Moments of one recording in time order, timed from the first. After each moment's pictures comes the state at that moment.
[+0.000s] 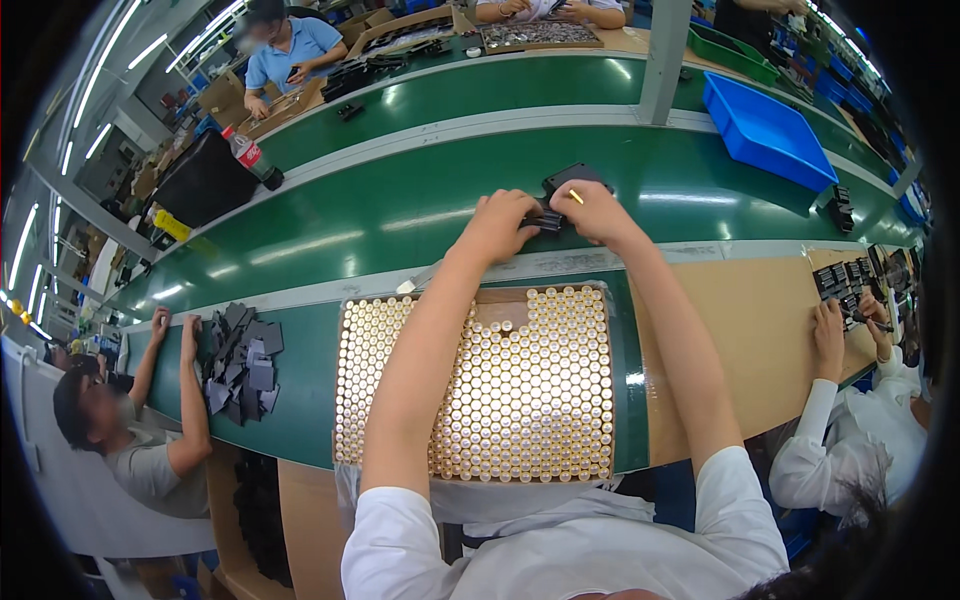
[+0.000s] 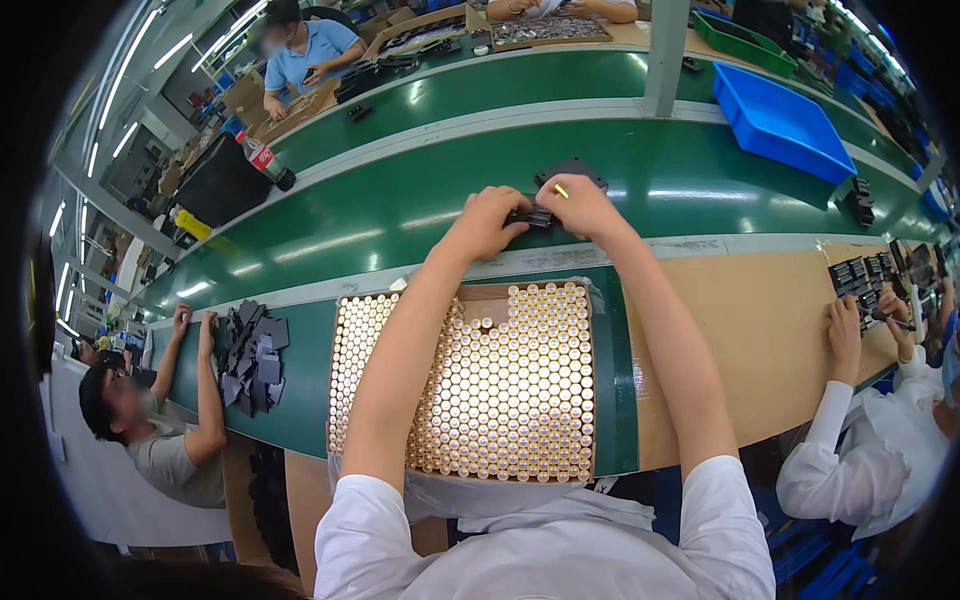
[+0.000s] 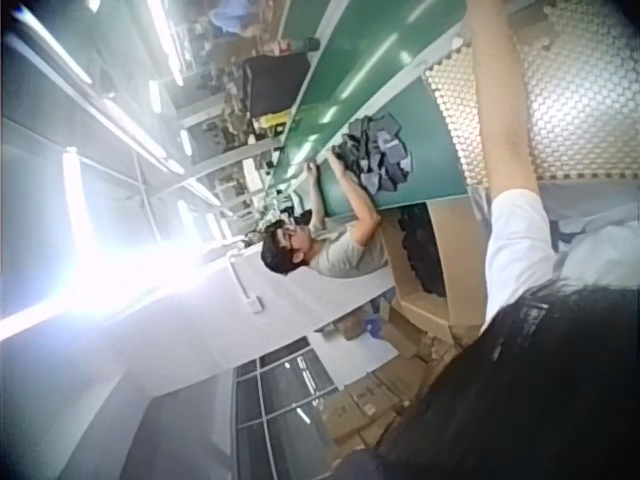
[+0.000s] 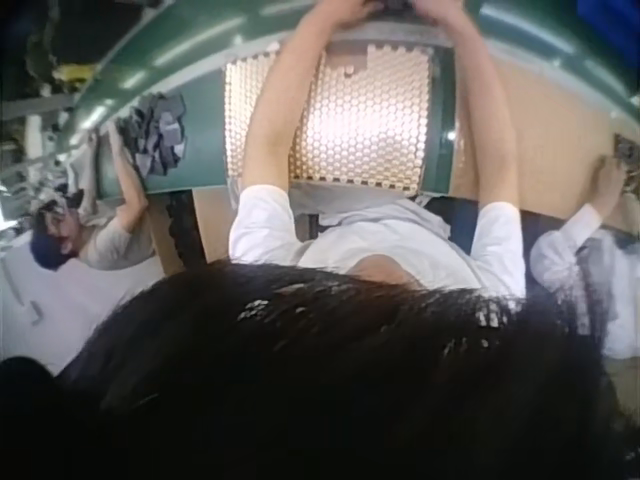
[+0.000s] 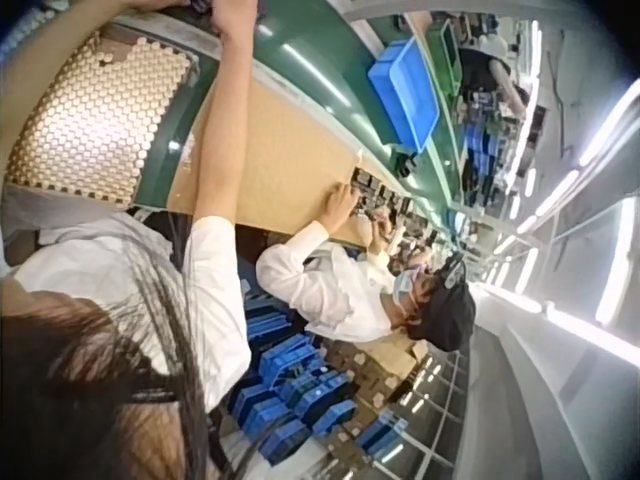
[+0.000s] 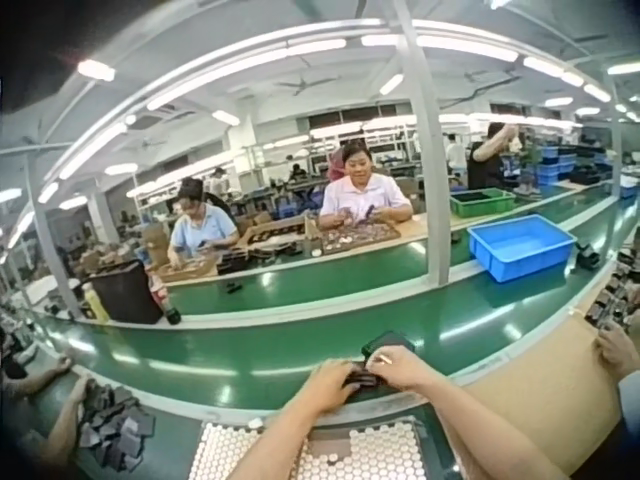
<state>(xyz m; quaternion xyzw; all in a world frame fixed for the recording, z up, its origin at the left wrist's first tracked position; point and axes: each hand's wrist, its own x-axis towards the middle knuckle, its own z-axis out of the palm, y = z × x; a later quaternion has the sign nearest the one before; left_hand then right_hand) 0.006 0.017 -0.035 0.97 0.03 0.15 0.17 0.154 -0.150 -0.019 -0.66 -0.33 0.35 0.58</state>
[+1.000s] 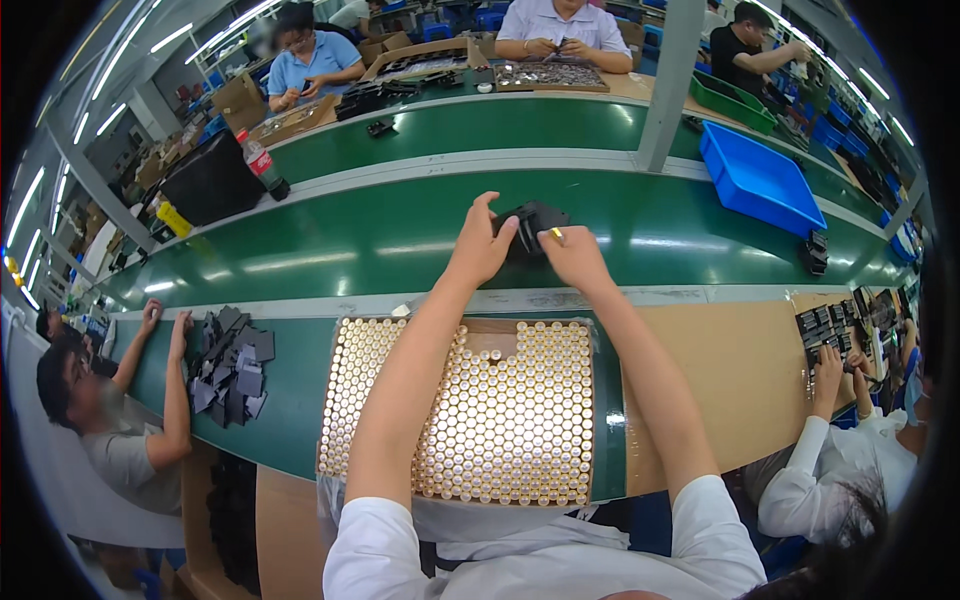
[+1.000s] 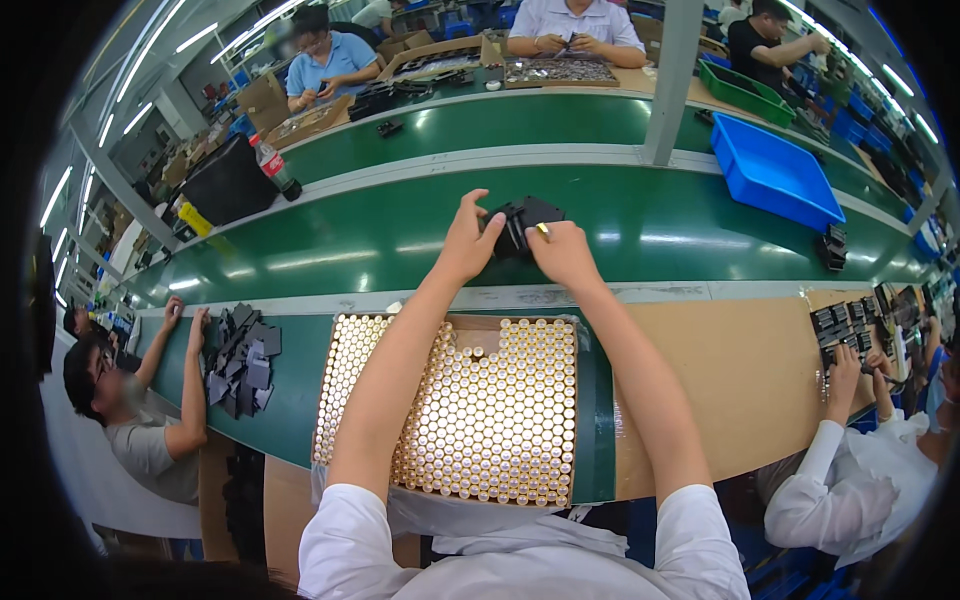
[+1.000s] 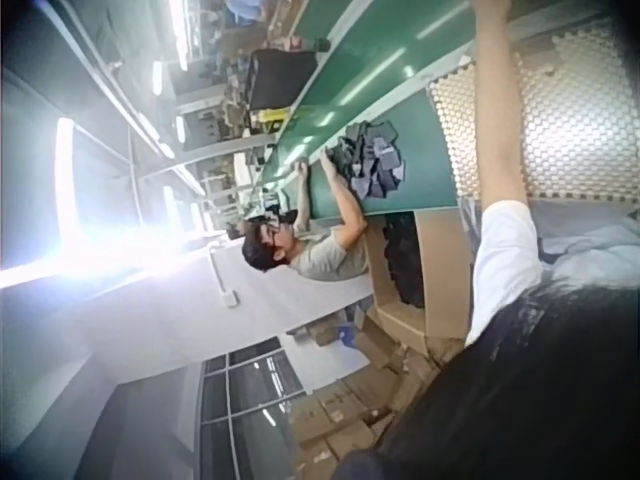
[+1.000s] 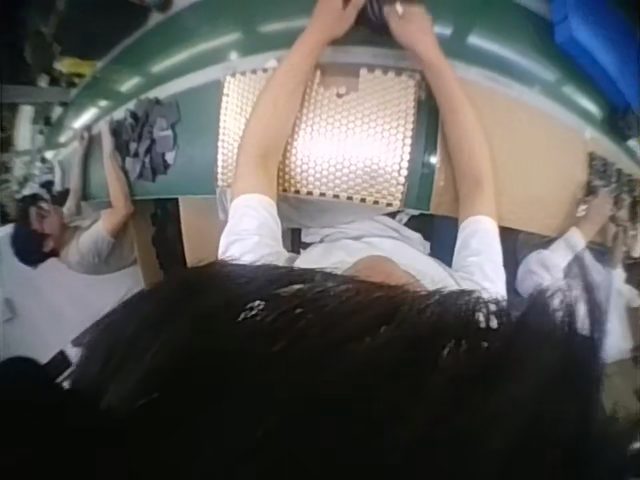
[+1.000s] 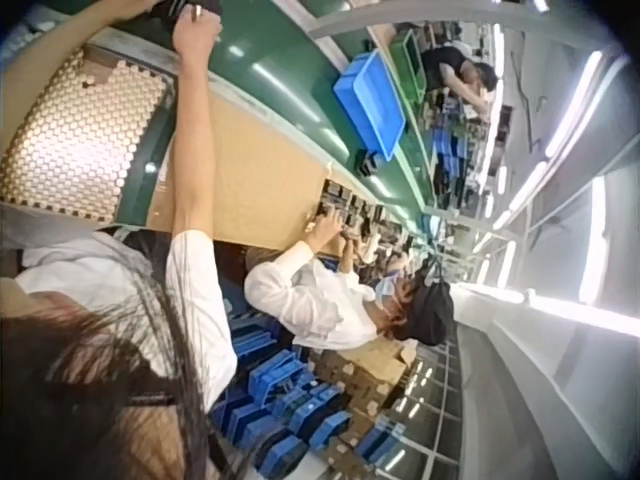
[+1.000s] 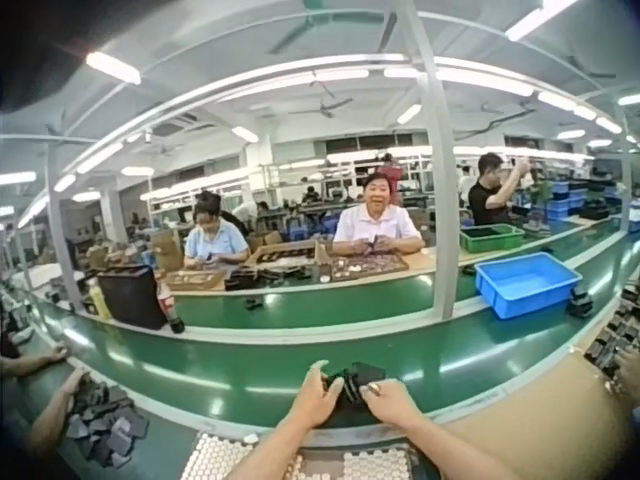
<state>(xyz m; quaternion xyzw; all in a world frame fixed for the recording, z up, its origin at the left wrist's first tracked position) 0.012 0.021 -0.032 0.84 0.19 0.35 0.38 0.136 -0.136 -0.024 -0.78 -0.43 0.08 0.45</state>
